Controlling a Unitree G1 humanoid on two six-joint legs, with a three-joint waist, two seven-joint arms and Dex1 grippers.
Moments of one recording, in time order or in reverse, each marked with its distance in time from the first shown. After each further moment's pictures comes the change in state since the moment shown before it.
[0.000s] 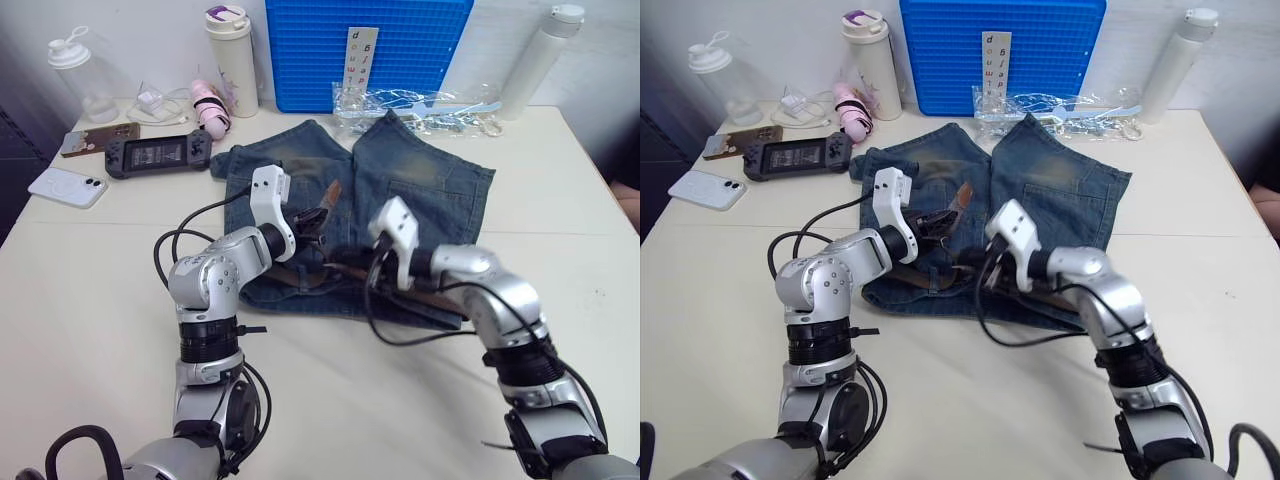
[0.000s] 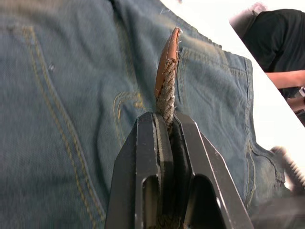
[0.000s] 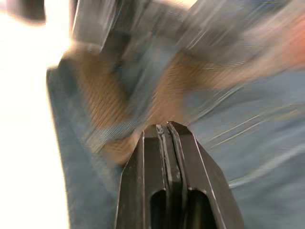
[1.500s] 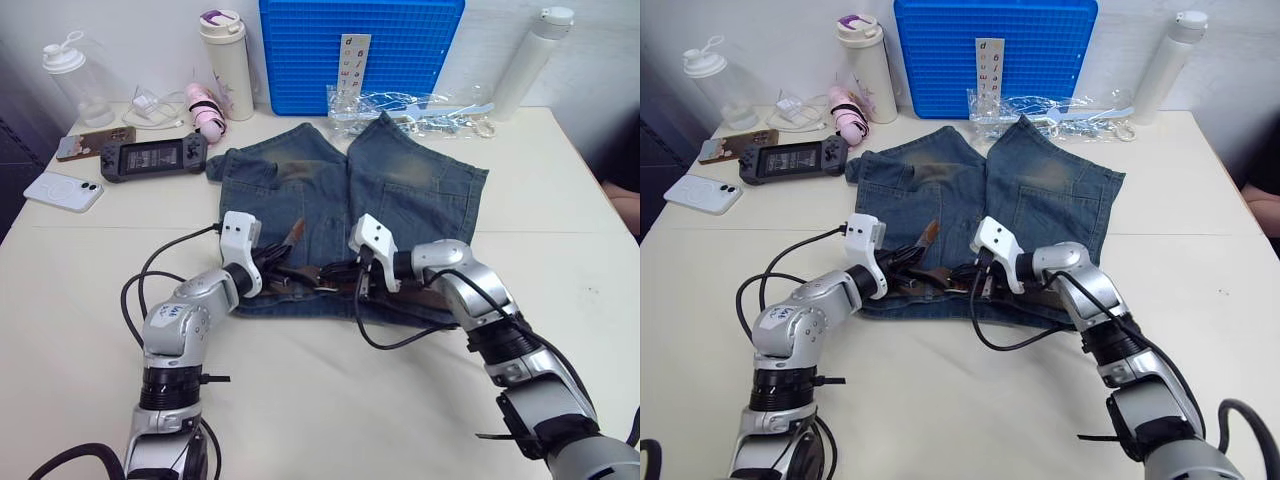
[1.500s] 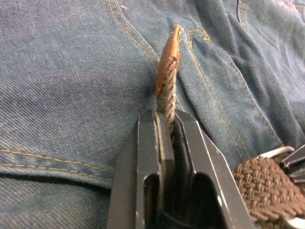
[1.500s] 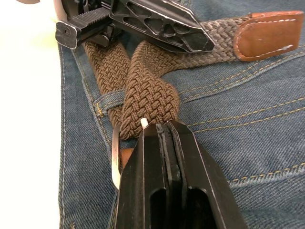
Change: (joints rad) left arm 0.269 0.193 -0.118 -0.036 0.004 -0.240 -0.067; right arm -0.215 0.007 0.059 0.299 -0.071 -0.120 0.227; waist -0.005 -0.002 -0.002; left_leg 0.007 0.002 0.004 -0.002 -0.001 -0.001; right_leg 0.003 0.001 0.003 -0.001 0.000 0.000
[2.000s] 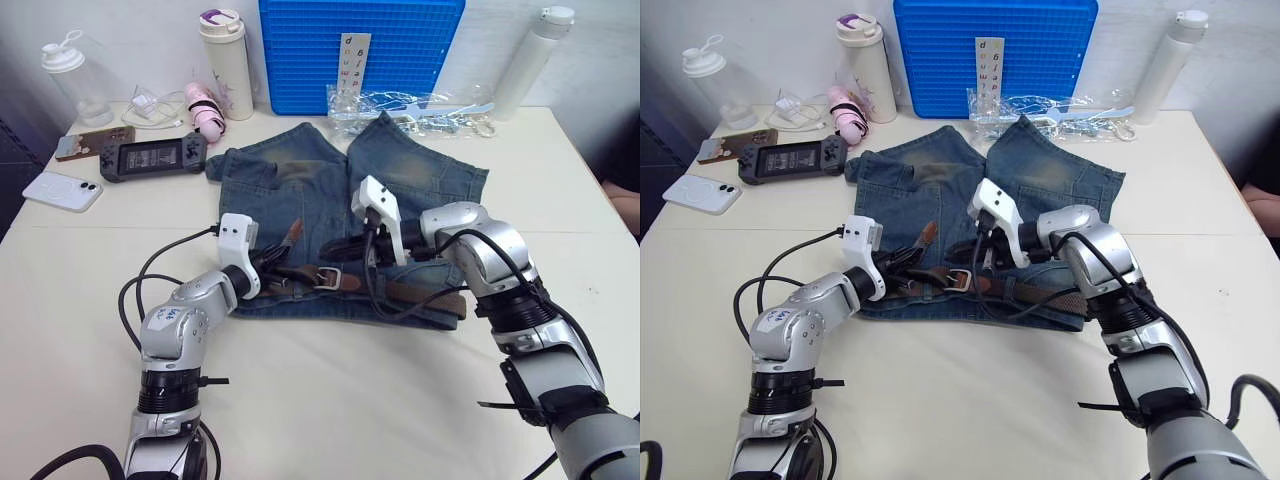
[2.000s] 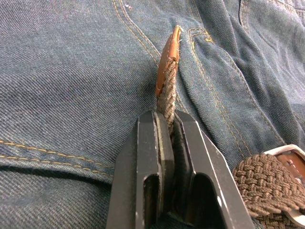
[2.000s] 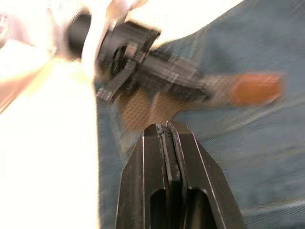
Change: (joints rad) left arm 0.013 0.004 0.007 -0.010 -0.017 0.002 0.003; right arm -0.127 -0.061 -0.010 -0.081 0.104 0.307 0.105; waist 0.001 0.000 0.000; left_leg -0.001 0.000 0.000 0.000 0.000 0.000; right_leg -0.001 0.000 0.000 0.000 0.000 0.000
